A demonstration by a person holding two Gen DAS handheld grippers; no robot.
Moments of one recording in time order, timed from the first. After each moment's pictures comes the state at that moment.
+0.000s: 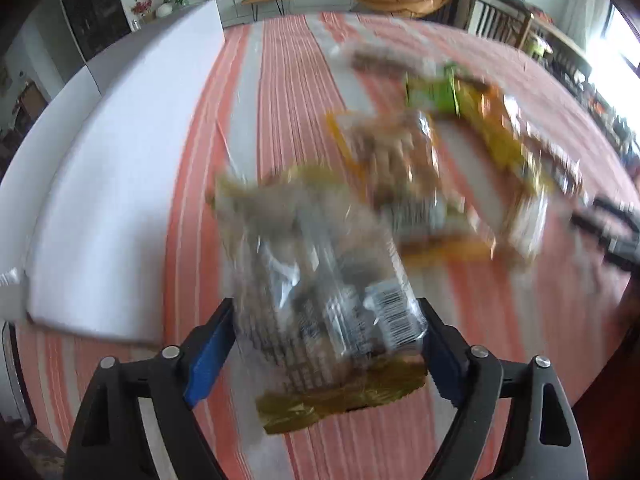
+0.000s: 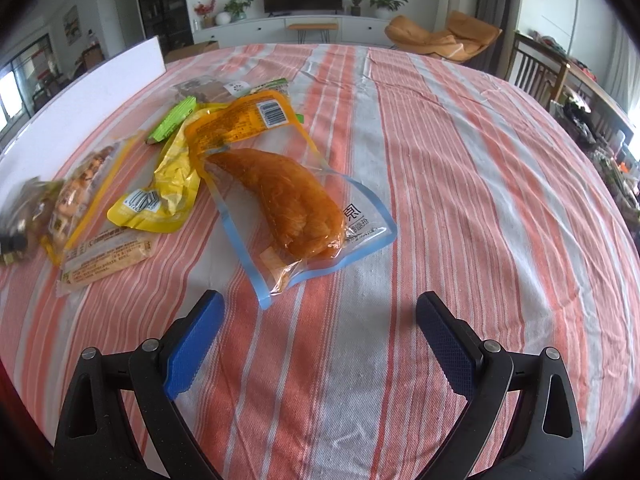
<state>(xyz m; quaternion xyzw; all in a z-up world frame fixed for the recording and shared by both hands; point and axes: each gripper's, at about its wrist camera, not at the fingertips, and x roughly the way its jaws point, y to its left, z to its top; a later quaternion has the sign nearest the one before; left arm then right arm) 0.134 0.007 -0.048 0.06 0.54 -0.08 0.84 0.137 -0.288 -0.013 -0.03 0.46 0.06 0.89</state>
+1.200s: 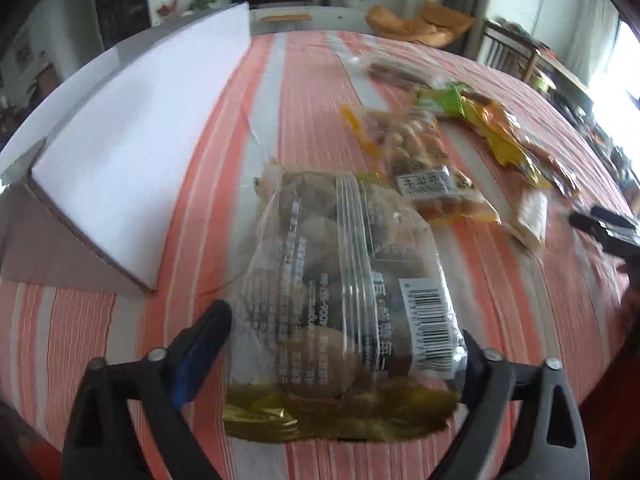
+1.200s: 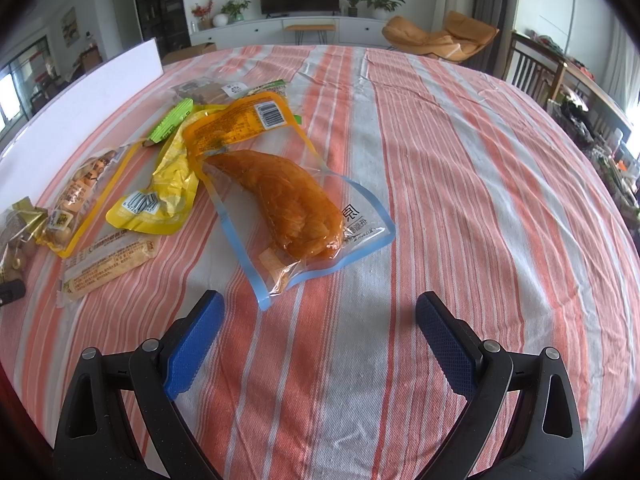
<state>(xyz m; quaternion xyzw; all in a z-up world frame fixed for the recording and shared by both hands) 0.098 0.032 -0.060 0.00 0.48 -0.07 0.88 0.136 -0.289 -0.011 -0.03 0.45 0.05 0.89</state>
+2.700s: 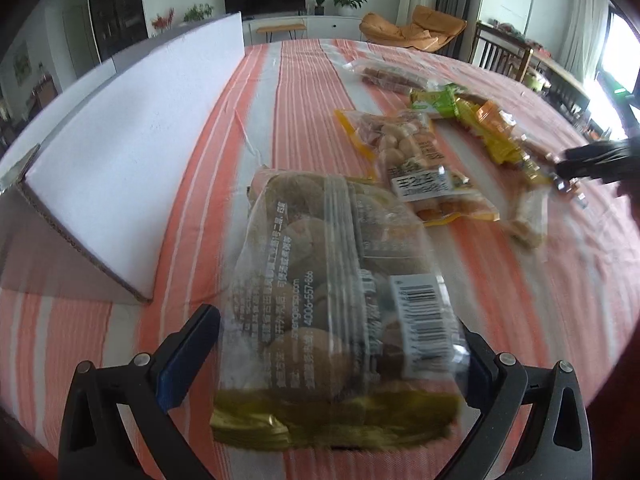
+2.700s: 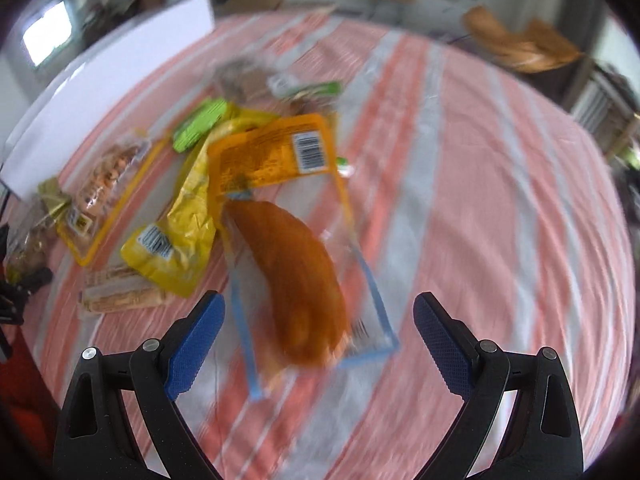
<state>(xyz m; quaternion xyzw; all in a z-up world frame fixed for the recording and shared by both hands) 0.100 0.027 -0.060 0.00 0.46 -0.09 0.88 0.234 -0.278 0.011 -0.11 0.54 0.18 0.82</state>
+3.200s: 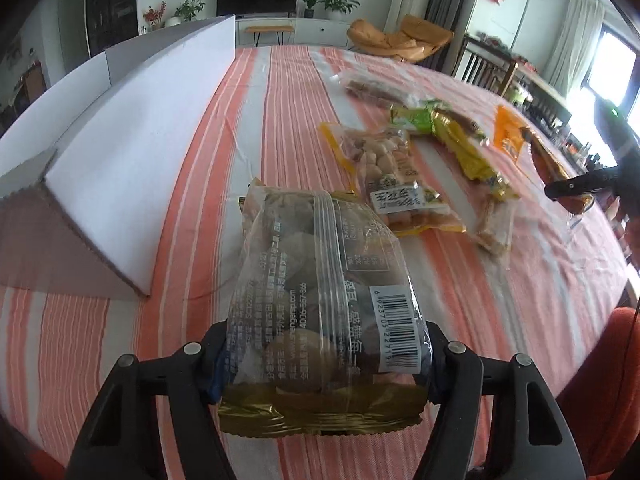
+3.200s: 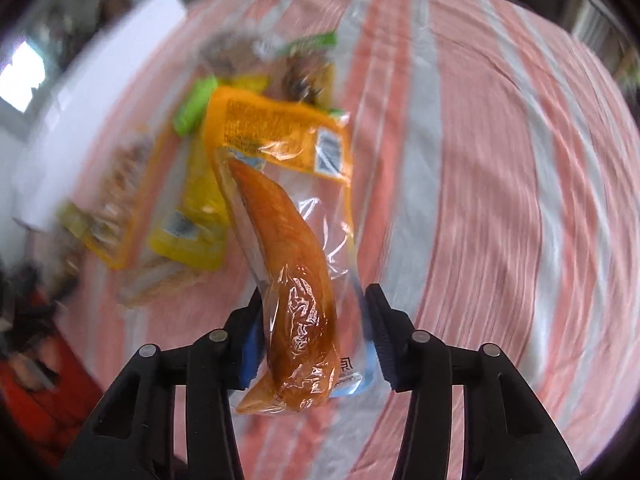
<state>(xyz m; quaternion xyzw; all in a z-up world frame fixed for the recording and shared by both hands) 0.092 0.036 -0.044 -0.03 0.46 -0.12 0.88 0.224 -0.293 0.013 0.03 0.61 0.16 0.78</state>
